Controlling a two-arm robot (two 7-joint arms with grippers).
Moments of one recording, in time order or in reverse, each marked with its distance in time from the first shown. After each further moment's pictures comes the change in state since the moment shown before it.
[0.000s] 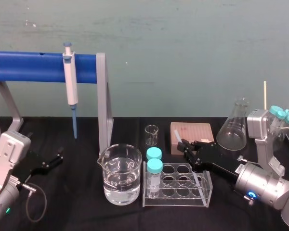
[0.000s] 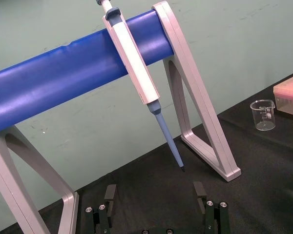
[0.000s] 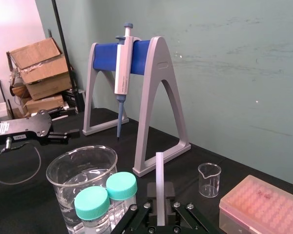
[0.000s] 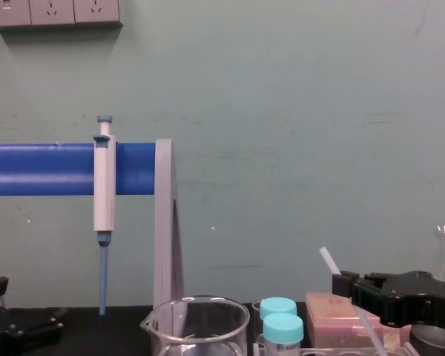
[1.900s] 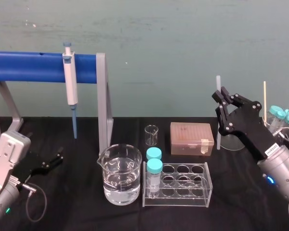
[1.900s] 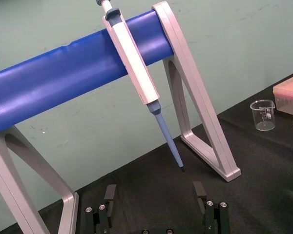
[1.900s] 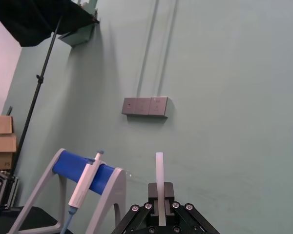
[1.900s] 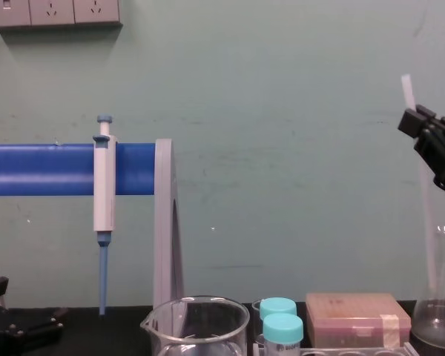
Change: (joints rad) left arm 0.000 0.000 0.000 0.000 0.000 0.000 0.000; right arm -0.125 -0.084 0.206 -0.140 -0.128 -0.512 -0.107
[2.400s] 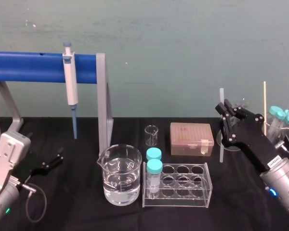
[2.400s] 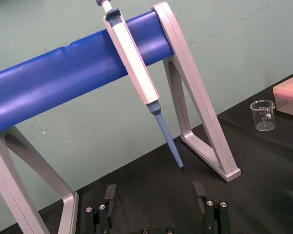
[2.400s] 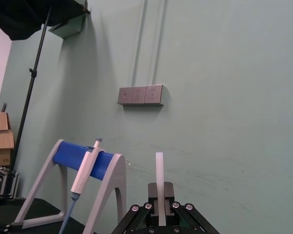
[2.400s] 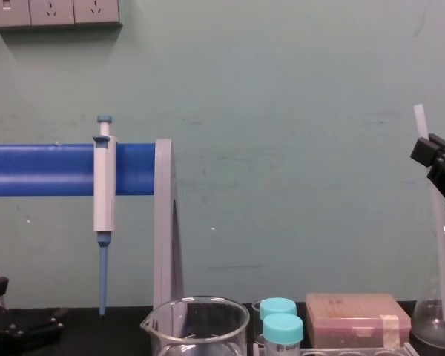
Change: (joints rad) left arm 0.000 0.000 0.000 0.000 0.000 0.000 0.000; right arm -0.062 -0.013 0.035 -0.013 0.000 0.024 0.005
